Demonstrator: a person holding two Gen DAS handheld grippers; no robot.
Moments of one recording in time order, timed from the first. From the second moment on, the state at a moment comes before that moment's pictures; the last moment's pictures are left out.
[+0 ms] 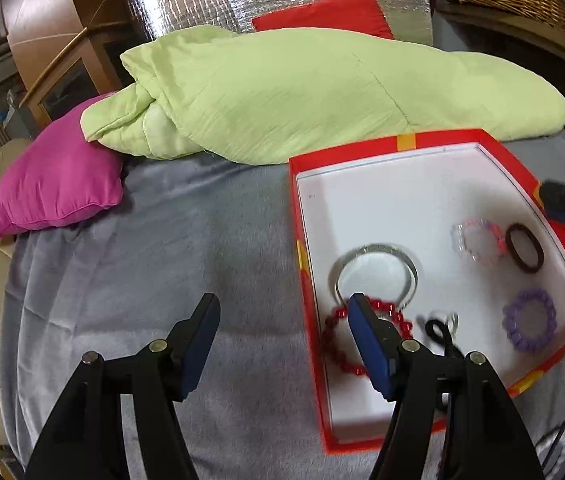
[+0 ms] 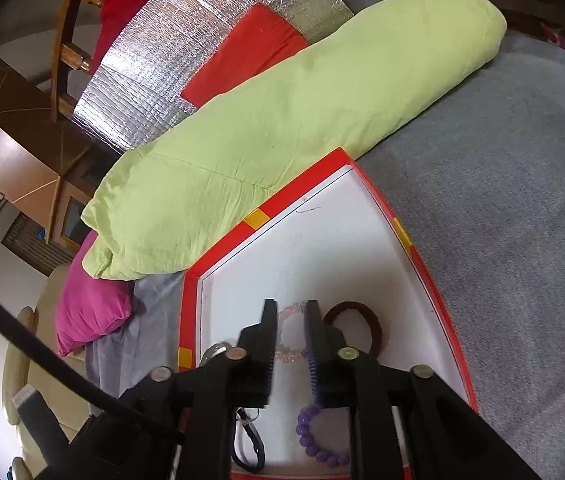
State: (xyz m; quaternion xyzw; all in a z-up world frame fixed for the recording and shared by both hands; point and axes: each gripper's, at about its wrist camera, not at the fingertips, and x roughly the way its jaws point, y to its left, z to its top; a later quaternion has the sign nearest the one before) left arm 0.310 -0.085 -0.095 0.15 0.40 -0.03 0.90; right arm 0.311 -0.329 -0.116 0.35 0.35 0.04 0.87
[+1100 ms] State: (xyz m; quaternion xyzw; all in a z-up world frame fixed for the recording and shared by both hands) left arm 0.211 -0.081 -0.093 0.19 0.38 -0.05 0.90; right arm 0.247 -0.310 -0.089 0.28 0.35 0.05 0.89
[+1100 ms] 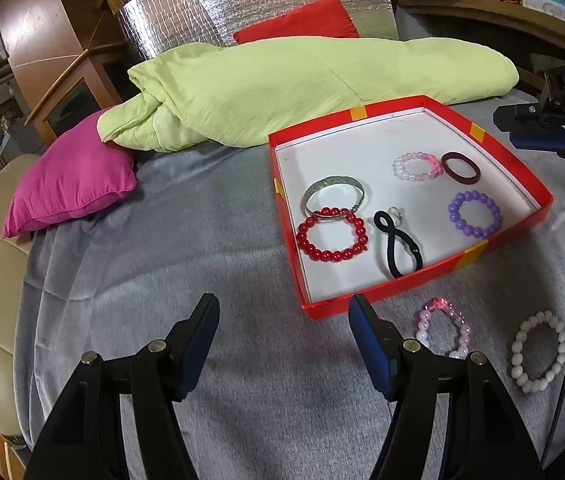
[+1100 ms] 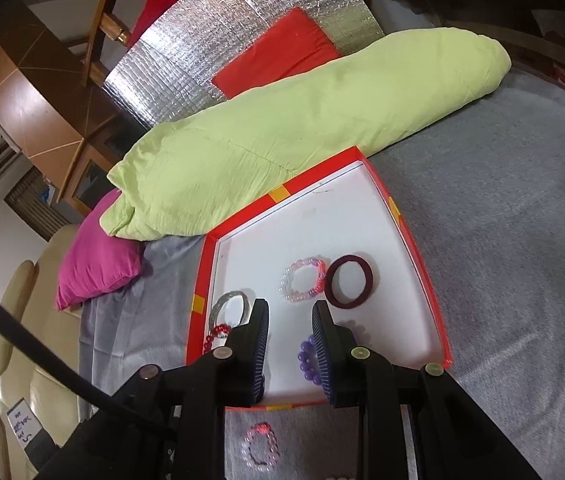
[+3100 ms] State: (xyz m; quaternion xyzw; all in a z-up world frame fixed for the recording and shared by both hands) left arm 0.212 -0.097 -0.136 0.15 0.46 -0.08 0.87; right arm 0.173 -0.282 -0.163 0.05 0.51 0.08 0.86
